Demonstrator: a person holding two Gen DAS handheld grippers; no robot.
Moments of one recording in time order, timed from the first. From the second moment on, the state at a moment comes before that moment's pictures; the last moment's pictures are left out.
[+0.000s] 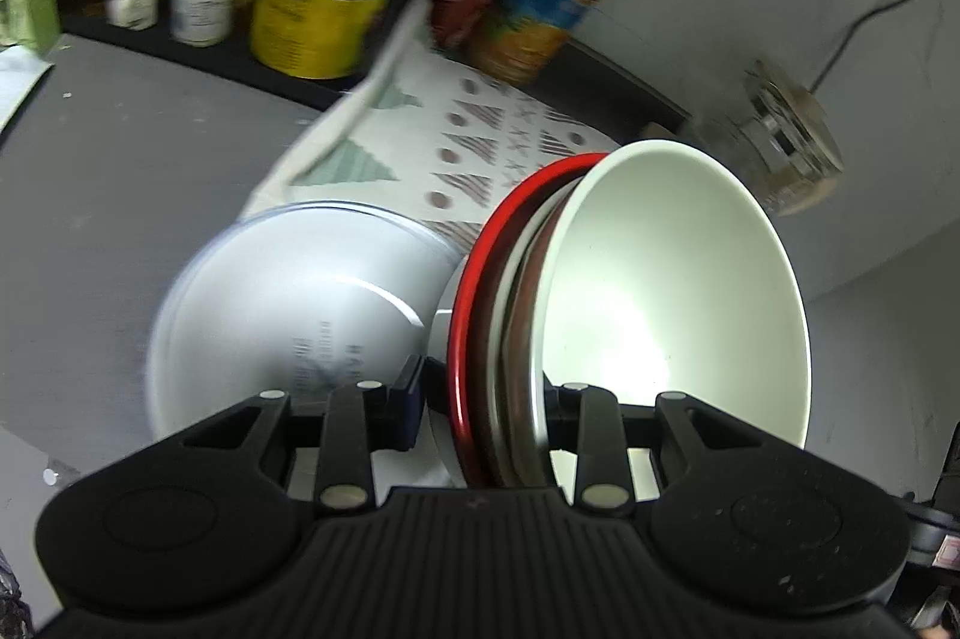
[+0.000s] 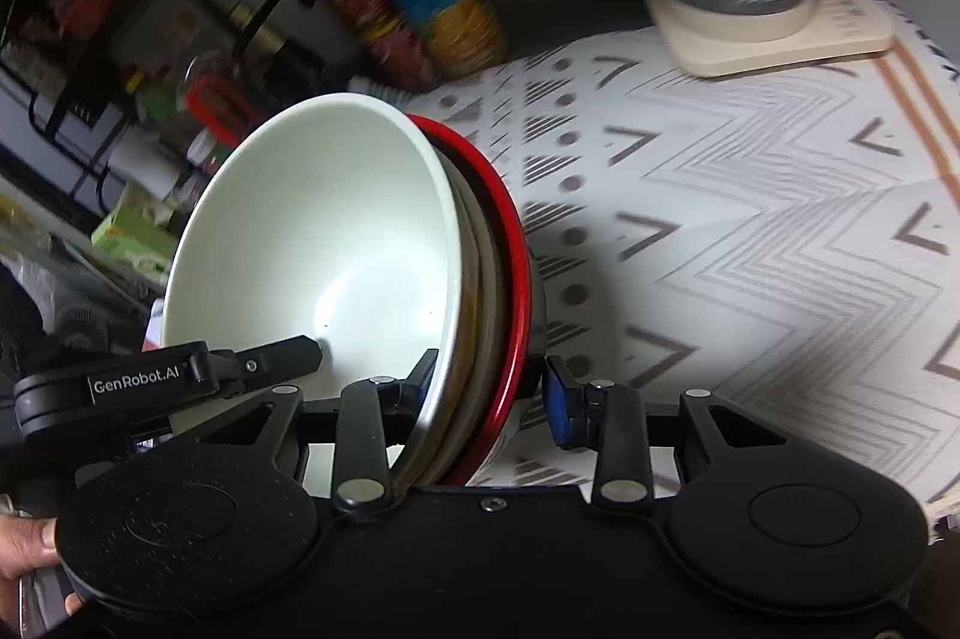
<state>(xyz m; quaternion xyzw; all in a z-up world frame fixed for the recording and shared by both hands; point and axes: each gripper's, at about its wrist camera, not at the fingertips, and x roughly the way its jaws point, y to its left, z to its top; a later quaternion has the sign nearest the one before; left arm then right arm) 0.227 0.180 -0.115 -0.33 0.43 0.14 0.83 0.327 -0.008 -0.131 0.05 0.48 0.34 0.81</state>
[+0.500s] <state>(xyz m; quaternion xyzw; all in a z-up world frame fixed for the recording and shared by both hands) 0.188 0.238 -0.136 -0.35 0.44 0.16 0.81 0.295 0.059 -0.146 0.03 0.50 0.35 0.79</state>
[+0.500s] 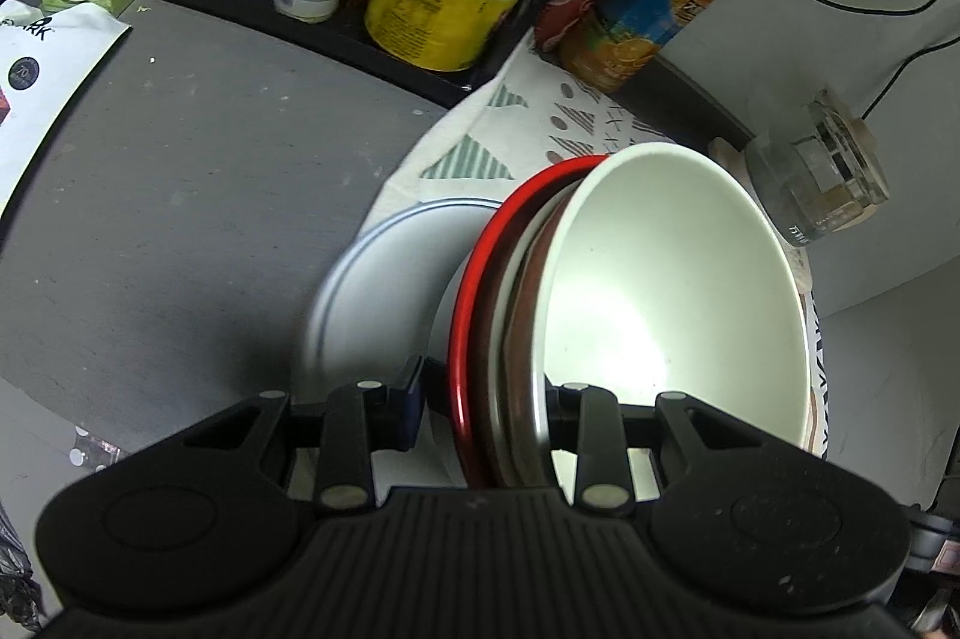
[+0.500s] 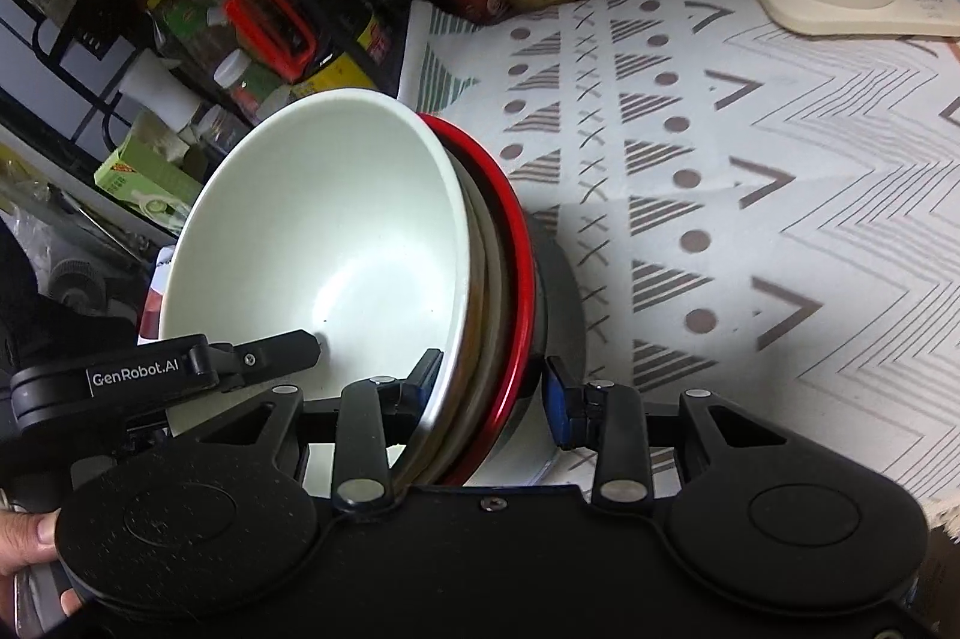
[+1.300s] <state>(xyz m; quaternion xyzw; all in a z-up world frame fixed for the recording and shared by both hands) 0.205 0.265 -0.160 -0.31 0.48 0.09 0.81 0.287 0.087 -0.168 0.05 0.51 0.28 0.81</state>
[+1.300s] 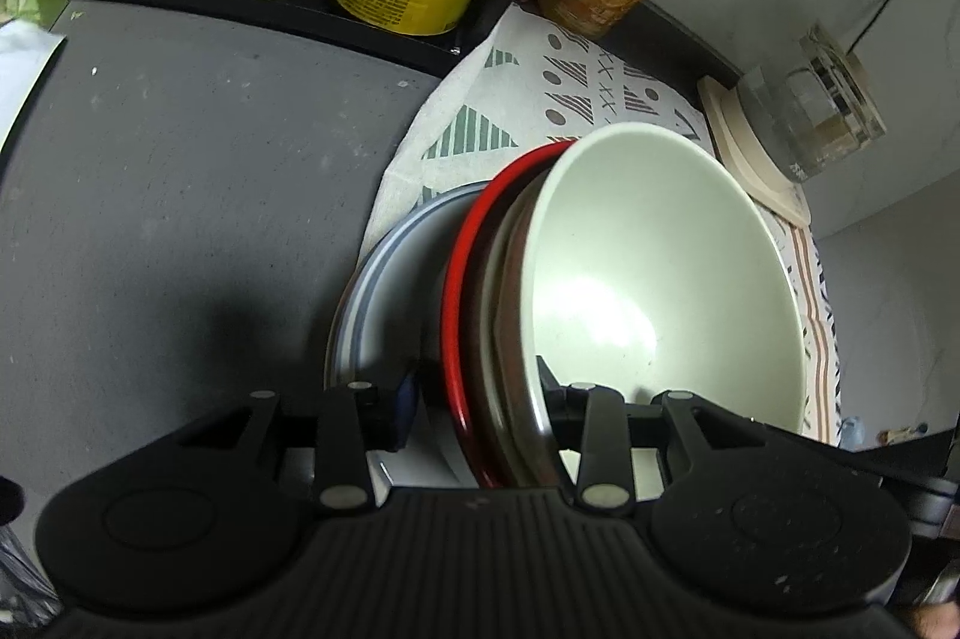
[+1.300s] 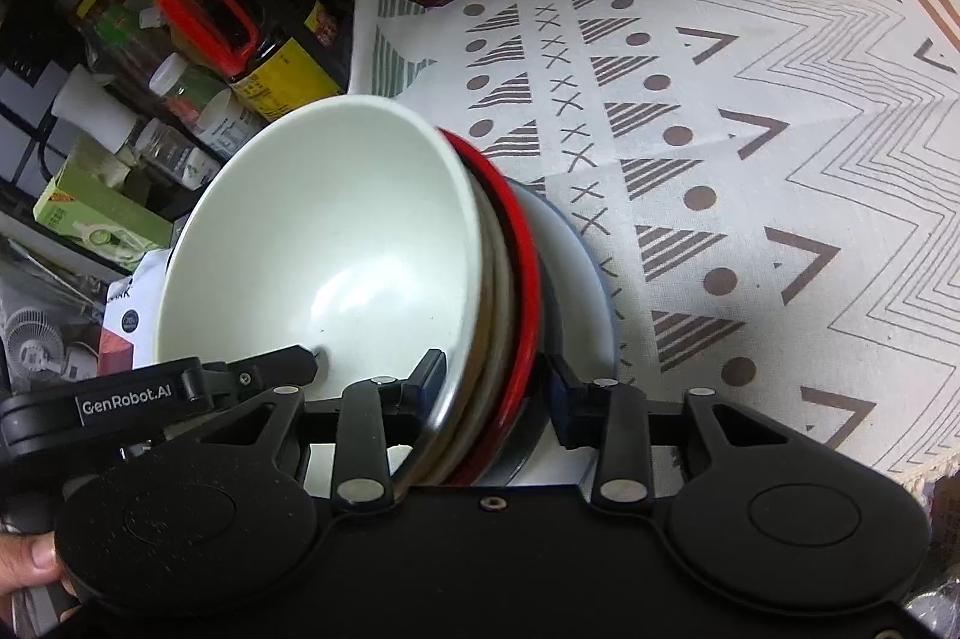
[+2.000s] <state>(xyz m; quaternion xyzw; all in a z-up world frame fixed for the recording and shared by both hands) 0.185 0.210 -0.090 -0.24 0.44 0.13 0.85 0.271 0.010 -0.101 0.06 0.40 0.30 0.86</state>
